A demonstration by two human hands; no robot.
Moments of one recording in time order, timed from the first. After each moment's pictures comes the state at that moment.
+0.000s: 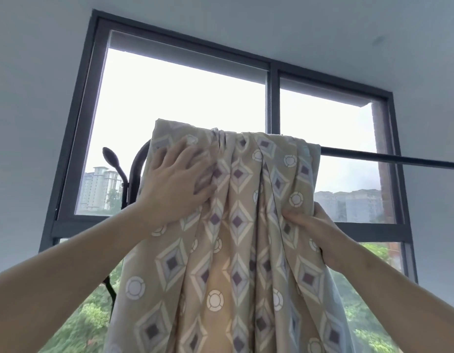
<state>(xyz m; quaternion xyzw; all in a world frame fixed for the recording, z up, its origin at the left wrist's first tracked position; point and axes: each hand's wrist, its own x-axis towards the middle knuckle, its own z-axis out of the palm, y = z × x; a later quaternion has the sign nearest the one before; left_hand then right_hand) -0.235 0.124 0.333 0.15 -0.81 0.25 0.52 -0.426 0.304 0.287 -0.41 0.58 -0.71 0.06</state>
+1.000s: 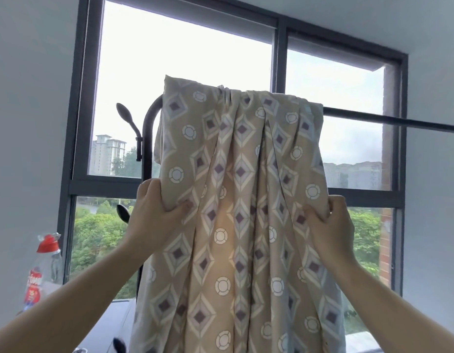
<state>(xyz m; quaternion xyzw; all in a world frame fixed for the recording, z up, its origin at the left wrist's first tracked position) -0.202 0.140 0.206 0.22 -0.75 -0.22 0.58 -0.400 0.335 0.197 -0.32 0.65 -0.63 -0.29</state>
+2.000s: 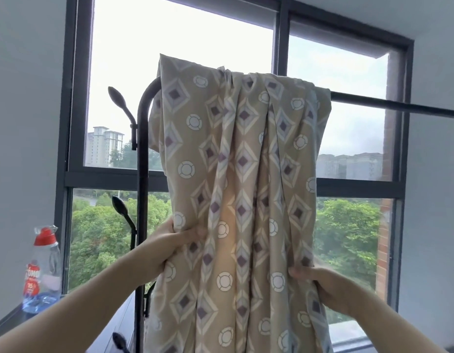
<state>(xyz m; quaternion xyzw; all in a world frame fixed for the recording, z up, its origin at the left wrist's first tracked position) -0.214 0.132 0.165 0.08 -0.72 -0.62 0.31 -0.420 0.338 0.132 -0.43 0.55 -0.63 0.34</state>
